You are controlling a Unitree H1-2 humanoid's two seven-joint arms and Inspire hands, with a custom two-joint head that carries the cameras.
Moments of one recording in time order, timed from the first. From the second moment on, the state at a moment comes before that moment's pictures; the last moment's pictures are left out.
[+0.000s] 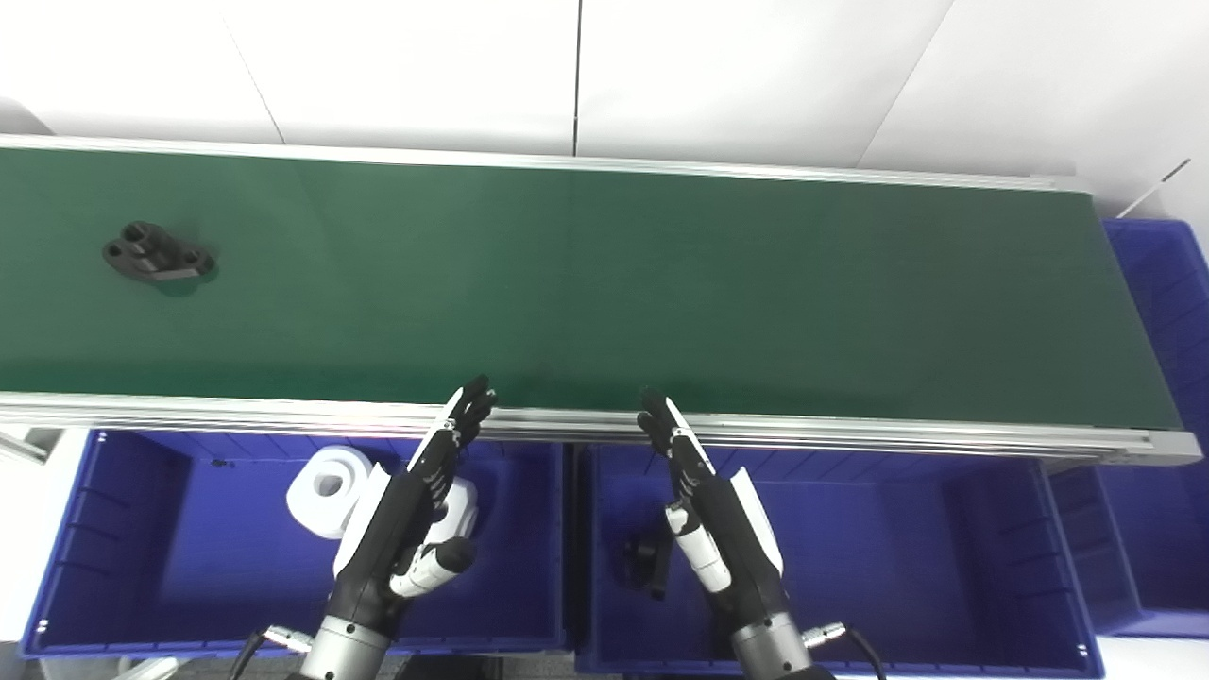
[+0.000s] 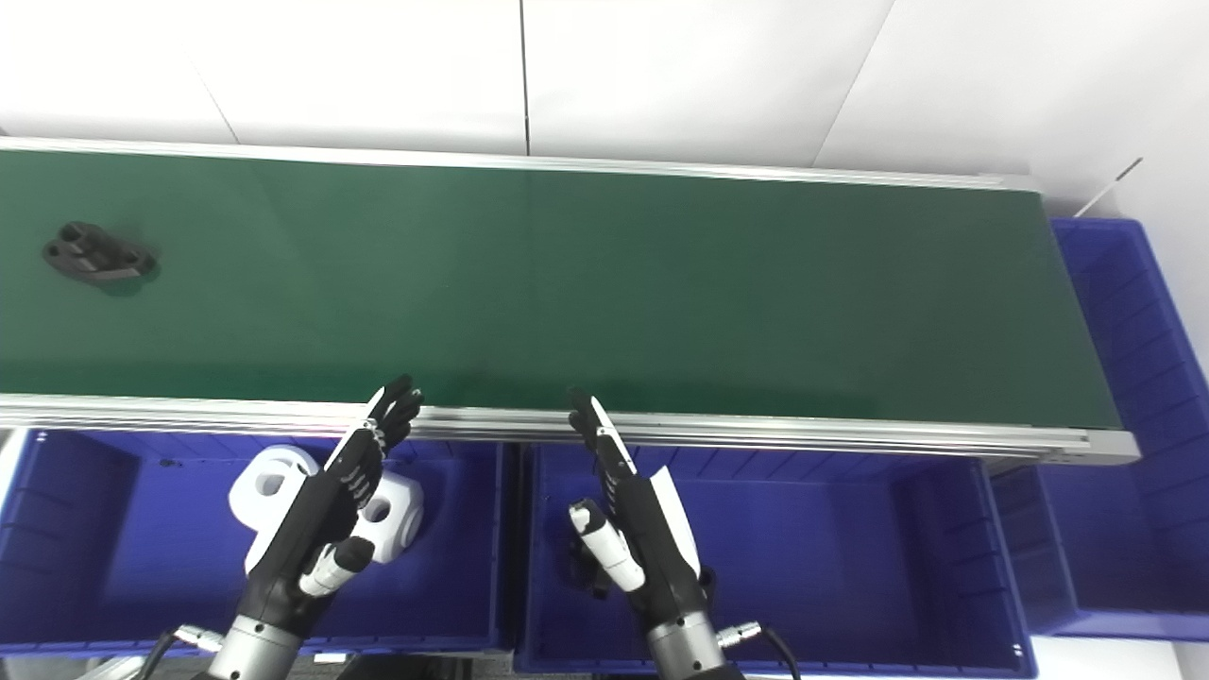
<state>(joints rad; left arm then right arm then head) 0.54 0.10 -0.25 -0.22 0.09 -0.31 -0.18 0.51 -0.01 0.37 -0.17 -0.17 -0.22 0.05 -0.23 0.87</state>
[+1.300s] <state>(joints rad) 0.54 0.11 -0.25 -0.20 0.07 -0.31 -0.18 0.52 0.00 0.37 -0.15 -0.17 -0.22 0.05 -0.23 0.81</state>
